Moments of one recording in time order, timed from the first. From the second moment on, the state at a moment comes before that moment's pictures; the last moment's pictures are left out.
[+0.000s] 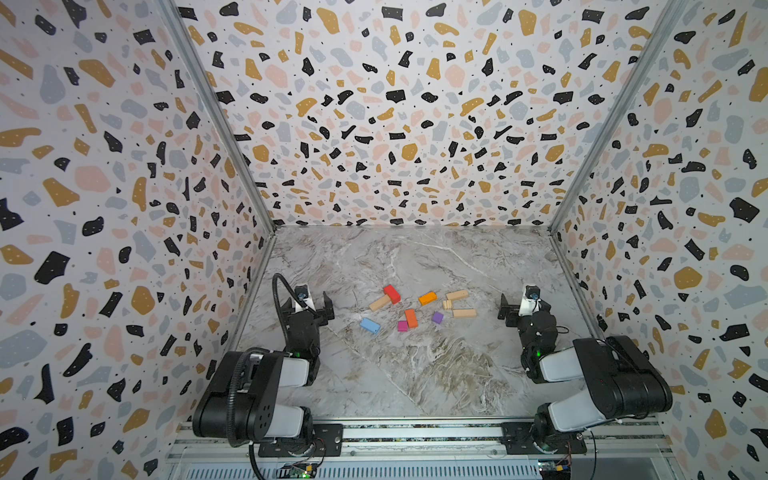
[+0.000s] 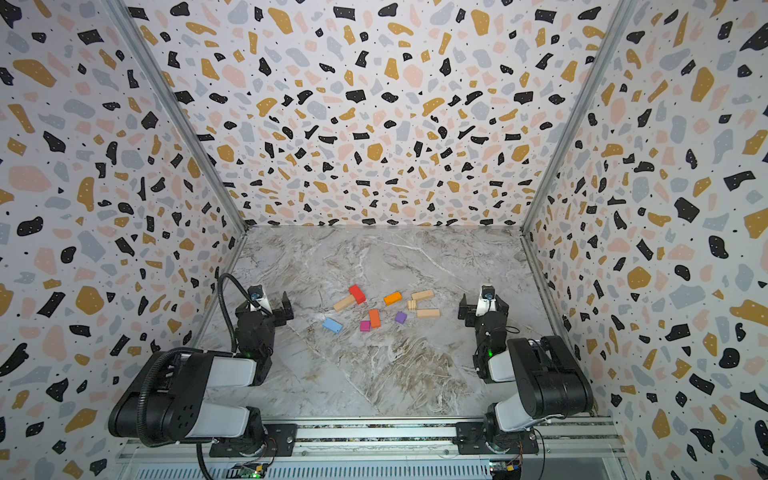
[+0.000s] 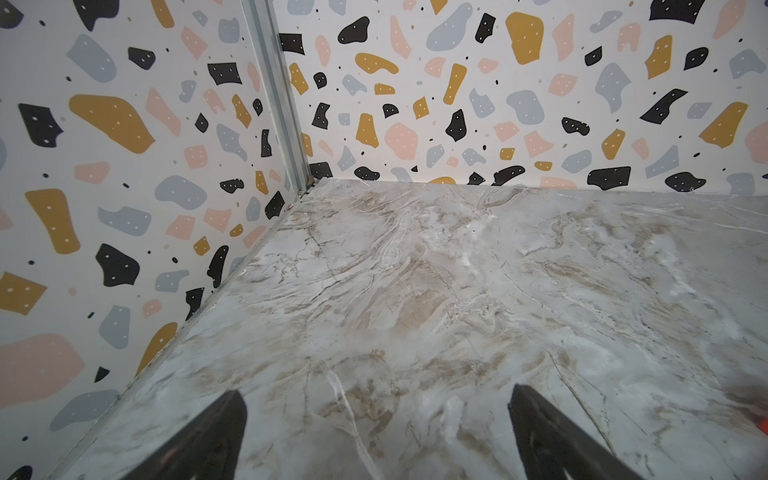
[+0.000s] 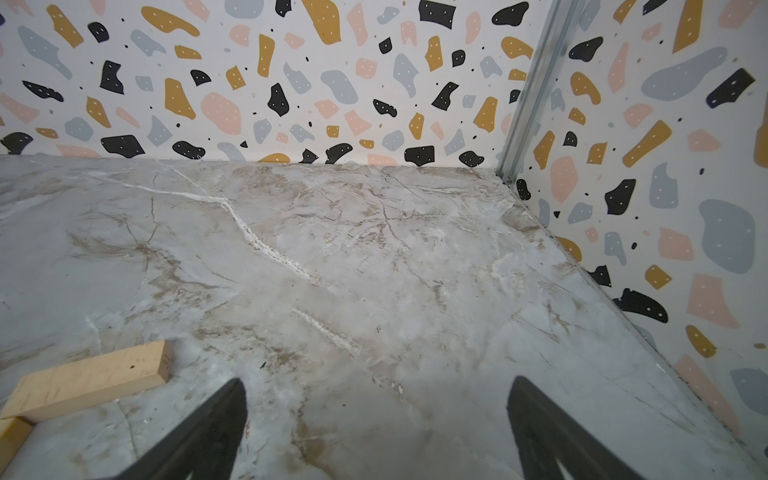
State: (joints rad) left arm -0.07 1.41 0.18 1.04 -0.29 0.02; right arm 0.11 1.50 0.18 1.14 0.17 -0.04
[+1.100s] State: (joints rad) left arm -0.12 1.27 0.82 -0.14 -0.13 -0.30; right arm 0.23 1.29 0.81 -0.11 -0.08 0.22
